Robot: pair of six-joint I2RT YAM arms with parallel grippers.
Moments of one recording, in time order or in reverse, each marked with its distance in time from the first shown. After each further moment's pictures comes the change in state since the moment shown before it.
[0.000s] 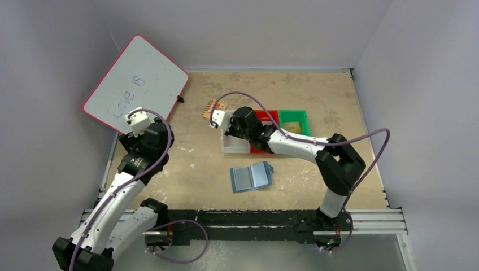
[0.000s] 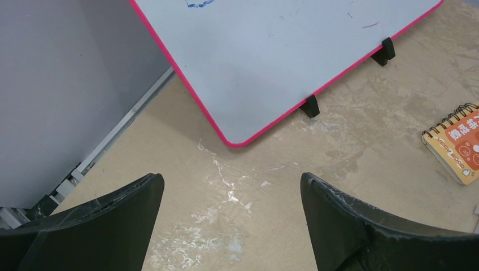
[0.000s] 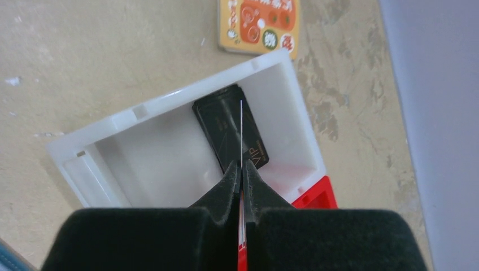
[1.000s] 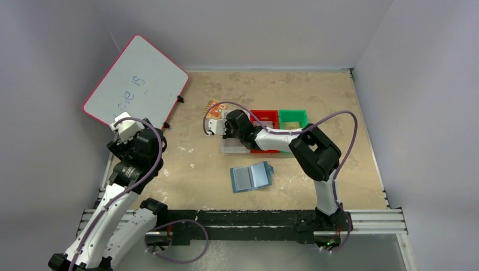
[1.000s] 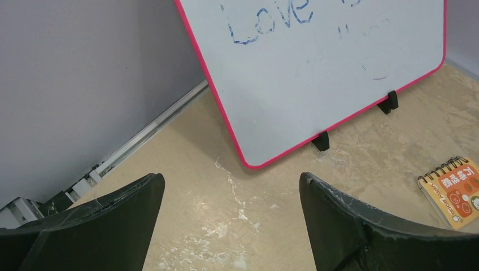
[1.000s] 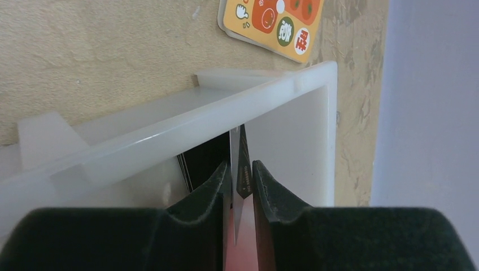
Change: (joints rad) left arm 0.001 -0.116 0.008 -0.035 -0.125 -0.037; right arm -0.021 0.276 0.079 0.101 0.076 -0.302
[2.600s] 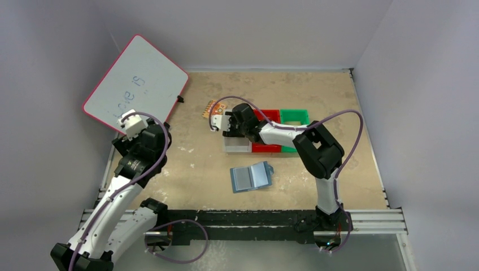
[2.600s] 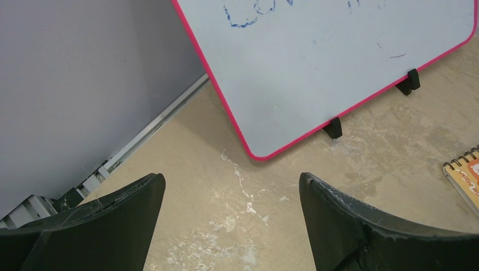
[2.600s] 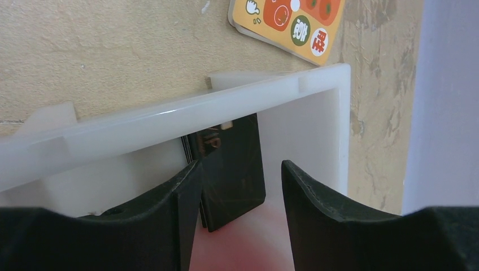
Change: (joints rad) left arm 0.000 0.074 0.002 -0.015 0.008 0.001; right arm -0.076 -0.005 0.031 -0.081 -0.180 0.019
